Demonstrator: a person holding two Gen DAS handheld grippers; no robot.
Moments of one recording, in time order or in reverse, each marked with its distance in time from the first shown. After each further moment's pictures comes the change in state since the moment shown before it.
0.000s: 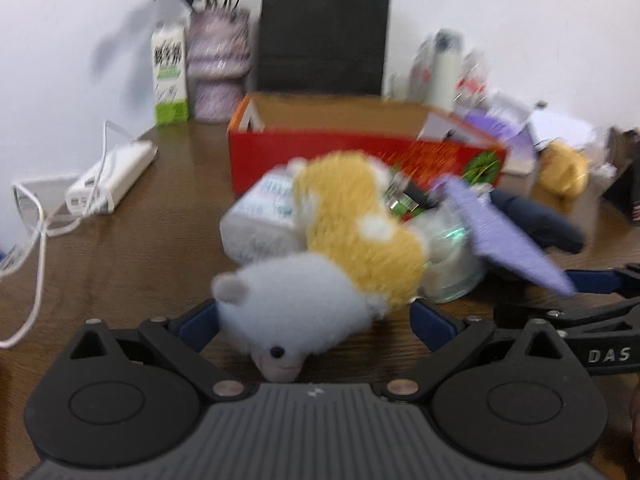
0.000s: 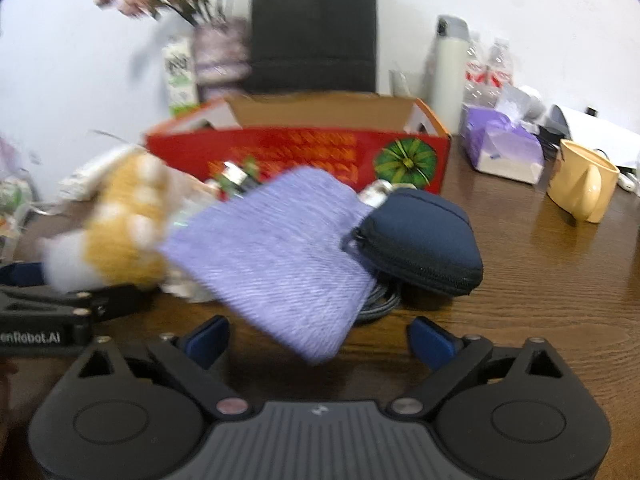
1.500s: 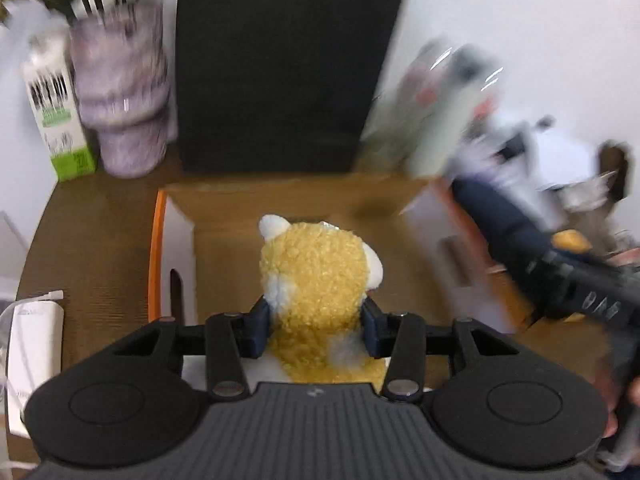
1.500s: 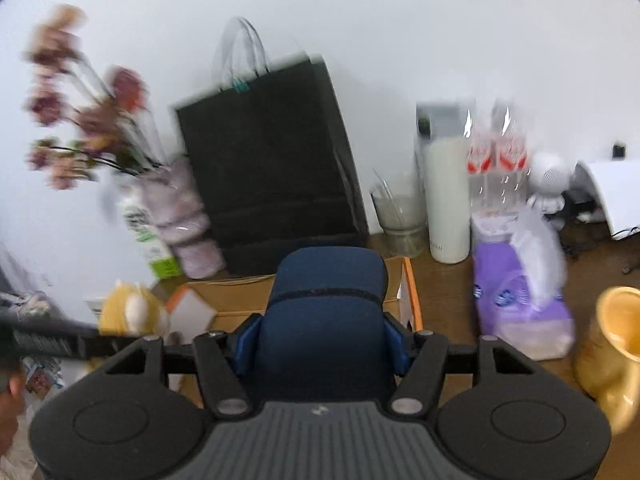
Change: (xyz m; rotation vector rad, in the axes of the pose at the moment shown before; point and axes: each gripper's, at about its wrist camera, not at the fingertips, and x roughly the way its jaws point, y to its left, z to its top) left arm 0.192 0.006 0.271 -0.015 0.376 -0.128; right arm 0.126 -0.098 0.246 0.210 -0.015 0.015
